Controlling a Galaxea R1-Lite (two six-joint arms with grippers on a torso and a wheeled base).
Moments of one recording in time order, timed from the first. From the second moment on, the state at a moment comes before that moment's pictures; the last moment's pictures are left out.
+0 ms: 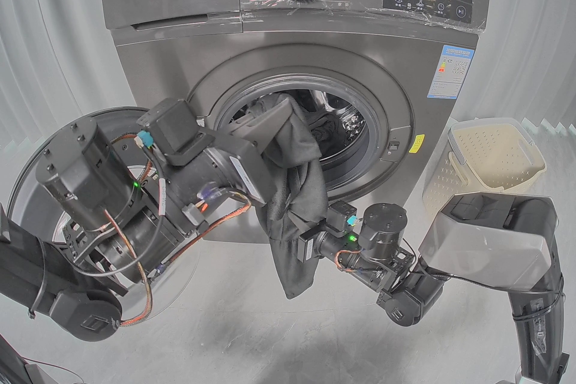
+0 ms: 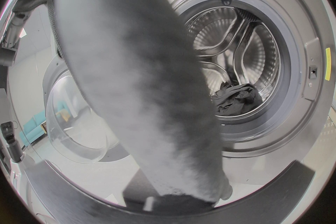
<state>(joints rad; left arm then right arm) -0.74 1.70 -0.67 -1.37 -0.01 -0.16 0.68 2.42 -0.95 -1.47 0.03 0.07</state>
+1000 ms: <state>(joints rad) -0.60 1.84 -0.30 -1.53 -0.08 -0.13 0.57 2.15 -0.86 -1.47 -0.02 0.08</state>
